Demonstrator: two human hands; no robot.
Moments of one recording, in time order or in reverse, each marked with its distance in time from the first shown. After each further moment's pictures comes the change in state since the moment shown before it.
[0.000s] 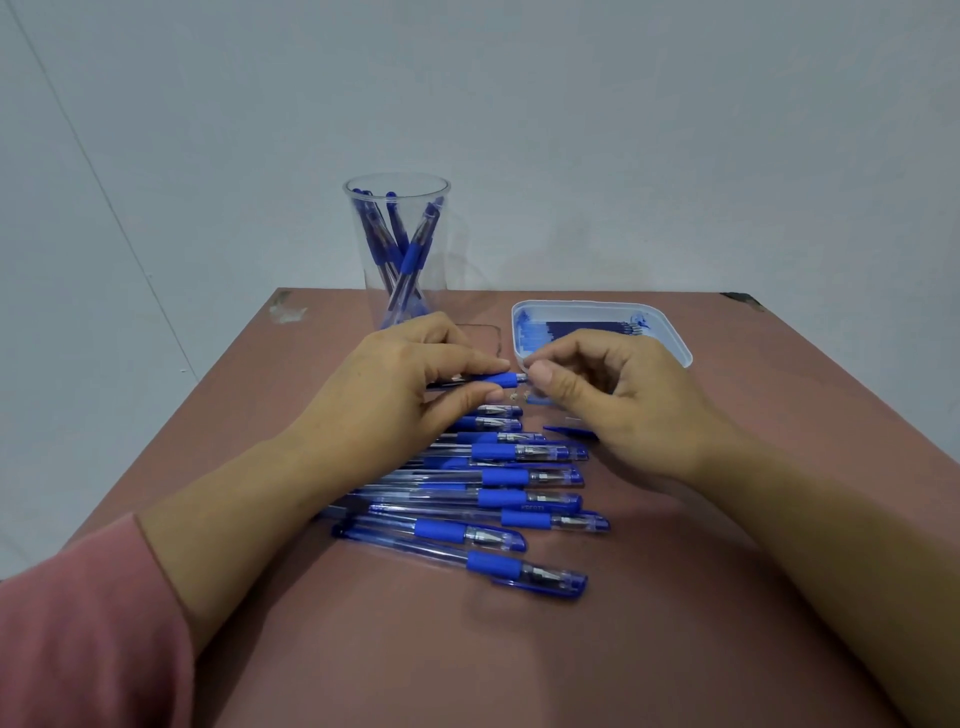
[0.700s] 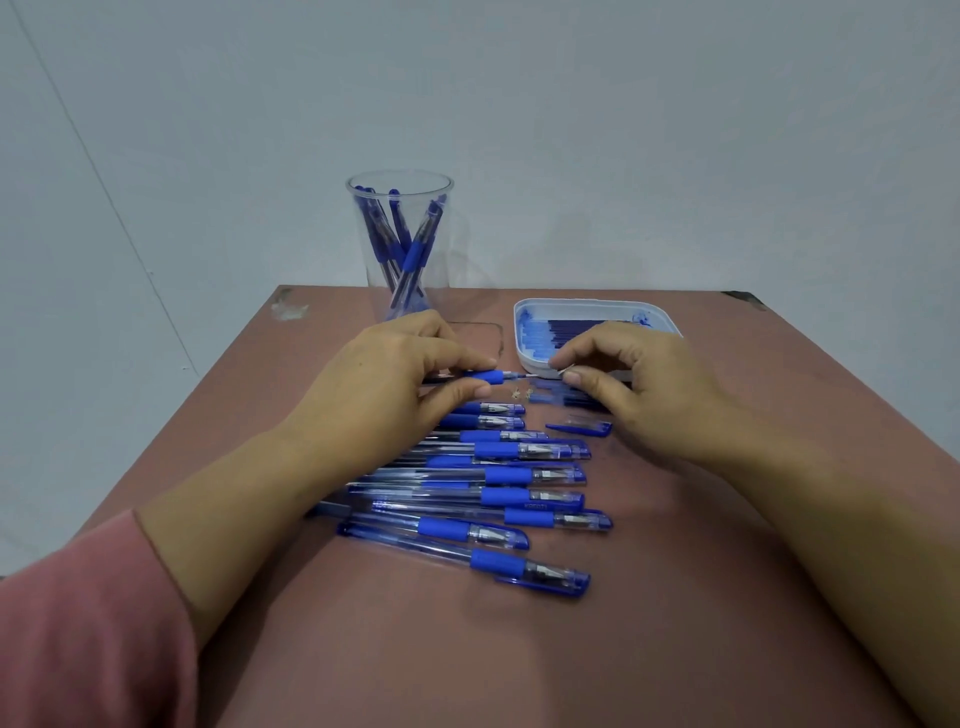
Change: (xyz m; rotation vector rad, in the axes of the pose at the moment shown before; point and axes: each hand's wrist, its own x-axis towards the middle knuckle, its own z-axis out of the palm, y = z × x) left_hand 0.000 -0.006 -0.002 0.029 -0.034 -0.106; right_hand 0.011 0.021 -0.019 -0.391 0.013 -0.081
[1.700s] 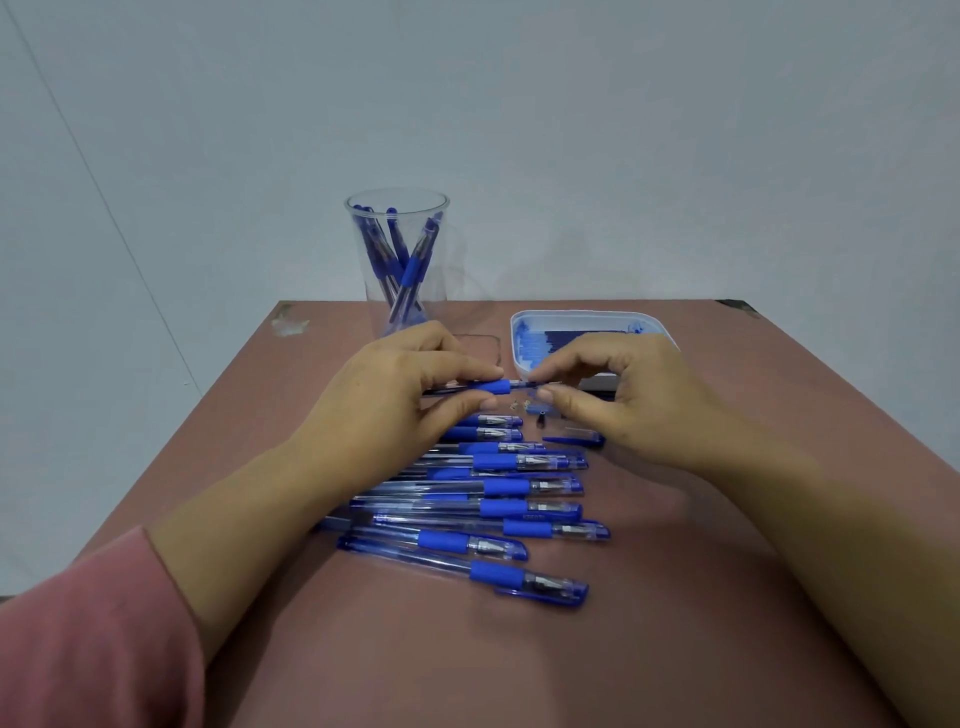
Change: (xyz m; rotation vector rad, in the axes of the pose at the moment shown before) left_hand 0.001 0.002 0.000 -0.021 0.048 0.084; right_hand -0.002 -0.020 -0.004 0.078 -0.032 -0.086
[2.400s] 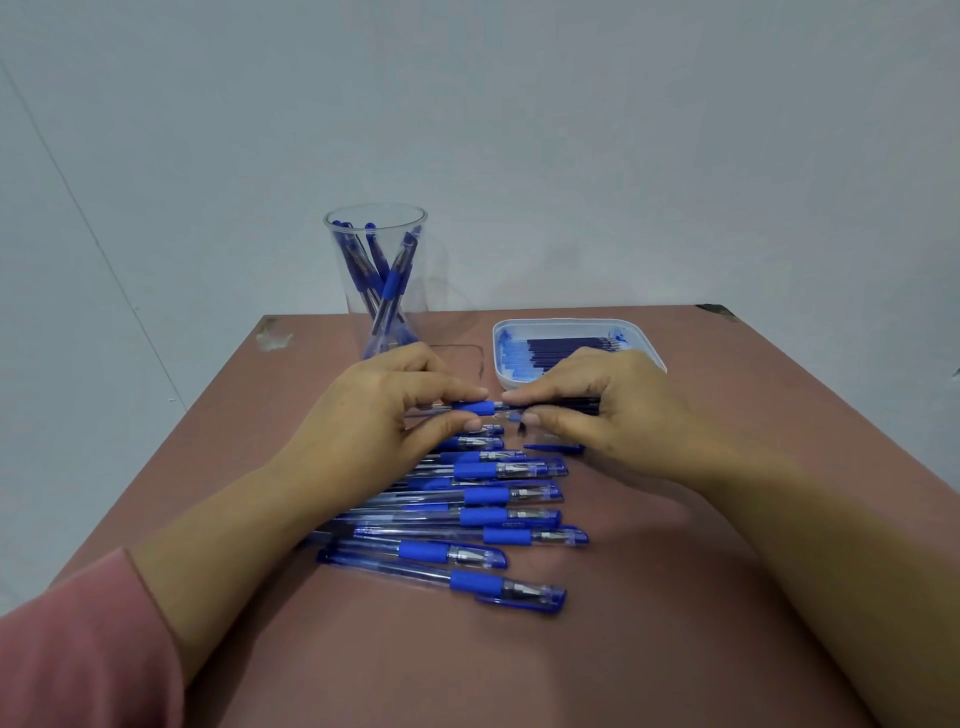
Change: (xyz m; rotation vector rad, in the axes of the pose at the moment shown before) left_hand -0.001 0.002 0.004 -0.014 -0.036 0.006; right_hand -0.003 0.008 -0.003 -0.049 -0.059 -0.019
